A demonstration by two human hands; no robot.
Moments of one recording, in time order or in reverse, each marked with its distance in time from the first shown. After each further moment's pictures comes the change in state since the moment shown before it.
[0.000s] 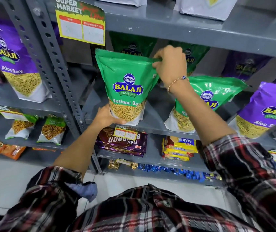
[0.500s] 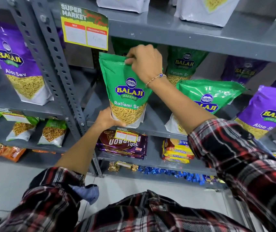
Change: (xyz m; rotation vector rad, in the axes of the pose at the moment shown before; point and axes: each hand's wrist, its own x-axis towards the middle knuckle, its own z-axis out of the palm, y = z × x) left_hand -0.004 0.010 -0.003 0.032 -0.018 -0.004; right_hand 0.010 -0.058 0.010 0.038 -0.043 -0.219
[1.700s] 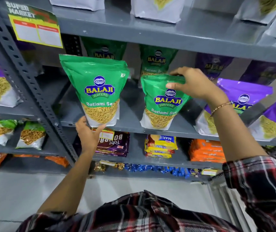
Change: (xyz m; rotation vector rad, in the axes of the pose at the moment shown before) left_hand -0.058 0.005 0.086 -0.279 0.598 0.028; right_hand -0.102 0.192 -0.096 -0.021 -0.325 0.120
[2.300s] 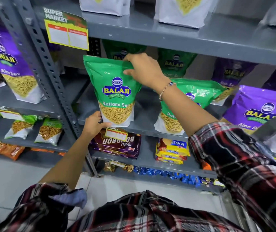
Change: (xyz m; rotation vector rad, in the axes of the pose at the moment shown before) left_hand 0.059 -0.003 -0.040 0.129 -0.404 -0.079; right_hand 0.084 -0.152 0.046 -0.048 0.127 -0.264
